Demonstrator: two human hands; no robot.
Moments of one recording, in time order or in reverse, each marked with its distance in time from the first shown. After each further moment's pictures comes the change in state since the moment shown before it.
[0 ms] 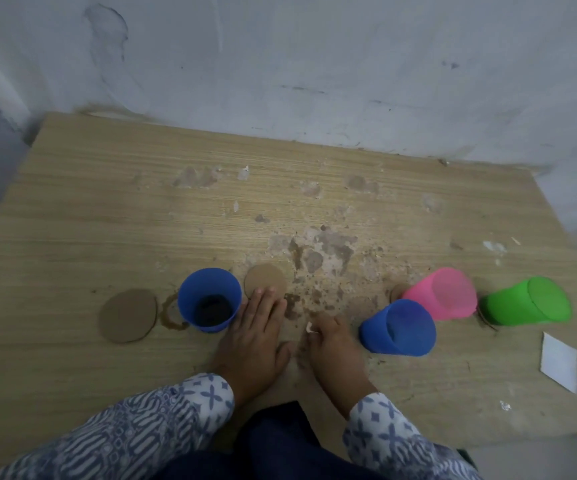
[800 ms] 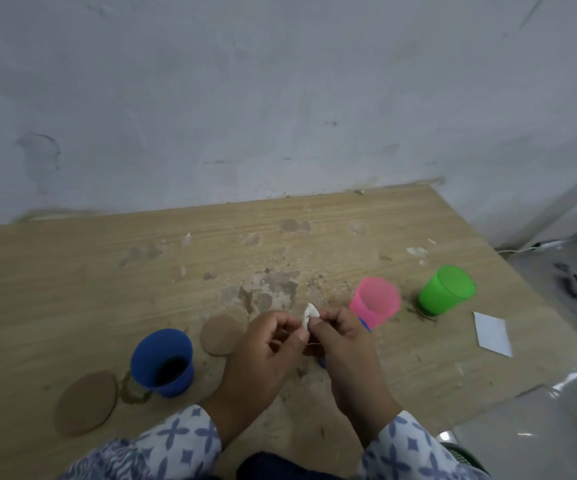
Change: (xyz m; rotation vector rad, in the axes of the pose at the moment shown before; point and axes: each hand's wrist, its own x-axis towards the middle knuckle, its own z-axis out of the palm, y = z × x) left_hand 0.028 0.092 -0.121 -1.075 -0.010 -0.028; right_hand -0.039 -0.038 -0.115 1.125 0.271 0.227
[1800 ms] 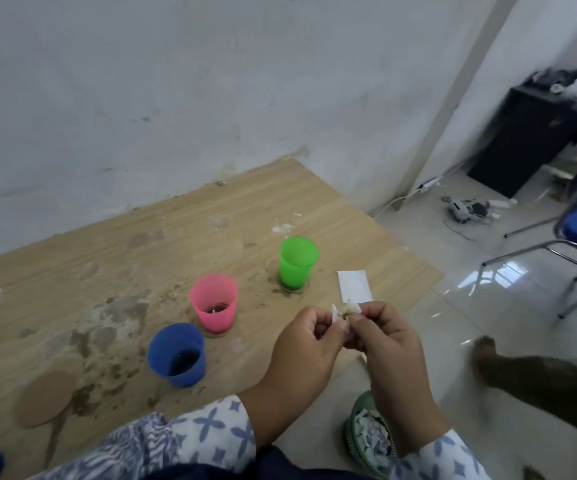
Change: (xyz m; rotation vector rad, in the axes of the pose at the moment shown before) left_hand 0.012 0.073 0.262 -0.035 -0.357 -0.123; right_hand -0.027 -0.015 -0.254 0.122 0.490 -0.199
